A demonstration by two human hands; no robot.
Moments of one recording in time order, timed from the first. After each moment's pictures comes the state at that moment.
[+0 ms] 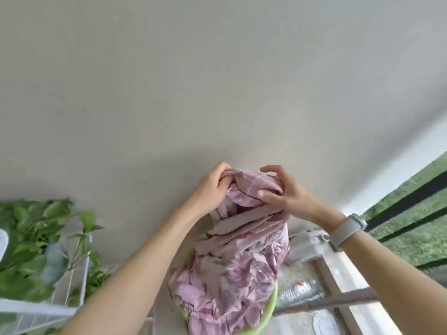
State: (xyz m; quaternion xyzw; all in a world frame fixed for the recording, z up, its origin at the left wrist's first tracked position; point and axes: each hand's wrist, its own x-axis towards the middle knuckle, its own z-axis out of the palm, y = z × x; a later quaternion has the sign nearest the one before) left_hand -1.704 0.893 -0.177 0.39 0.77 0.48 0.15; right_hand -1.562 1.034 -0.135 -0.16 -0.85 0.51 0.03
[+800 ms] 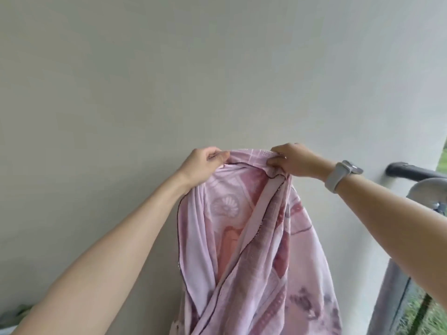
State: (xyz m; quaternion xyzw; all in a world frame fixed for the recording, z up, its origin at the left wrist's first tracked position) left_hand -1.668 0.866 0.142 0.49 0.71 0.51 -0.02; right_hand -1.535 1.060 0.163 -0.12 -0.96 0.04 0.23
